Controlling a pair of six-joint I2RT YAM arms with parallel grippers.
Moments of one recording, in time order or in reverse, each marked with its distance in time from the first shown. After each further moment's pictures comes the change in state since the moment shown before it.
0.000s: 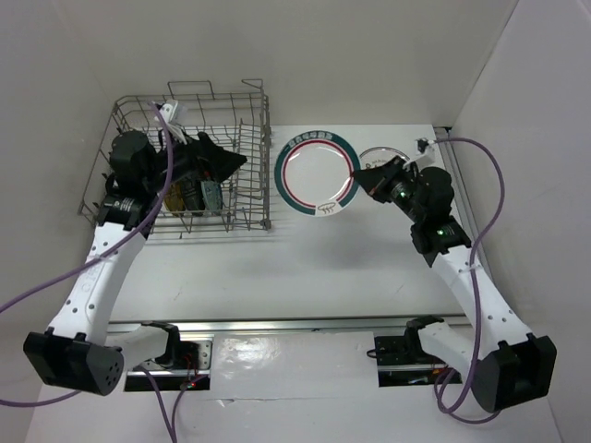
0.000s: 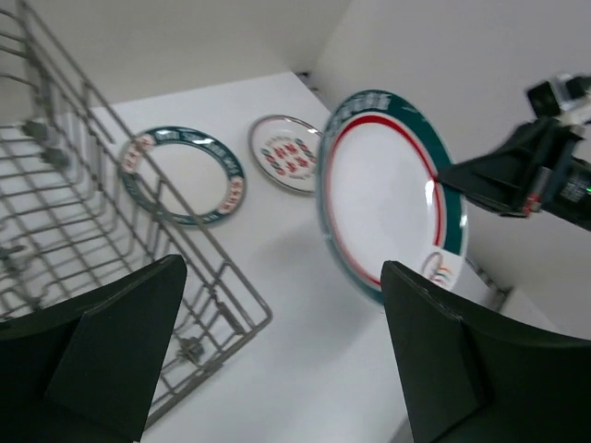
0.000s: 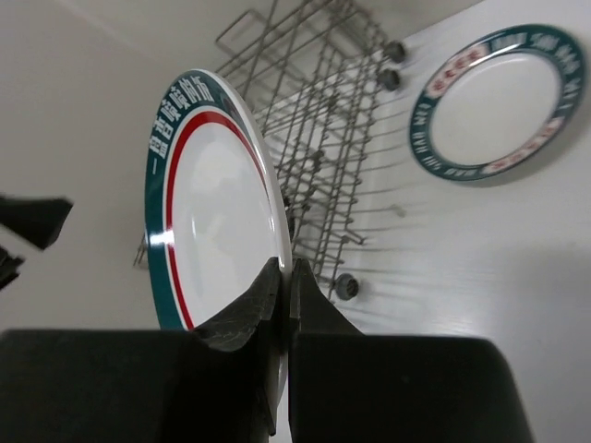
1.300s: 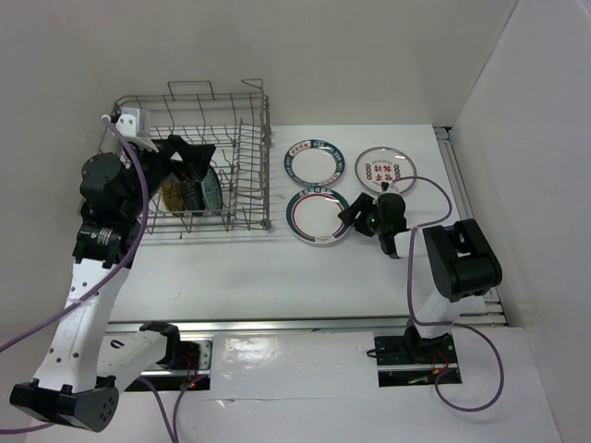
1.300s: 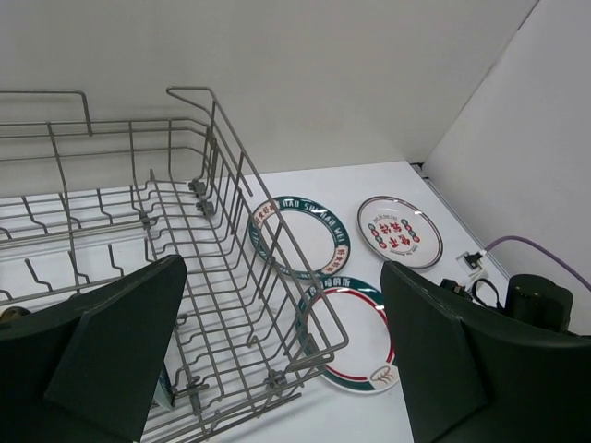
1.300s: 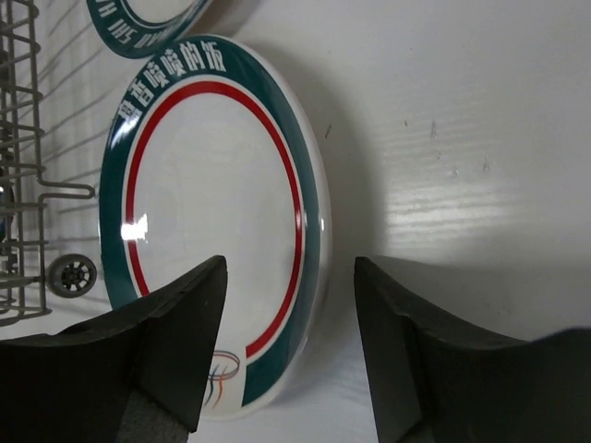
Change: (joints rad) left arm 0.003 -0.178 -0.025 -0.034 -0.327 0.080; right arm 0.005 0.687 -0.280 0.521 0.065 -0.120
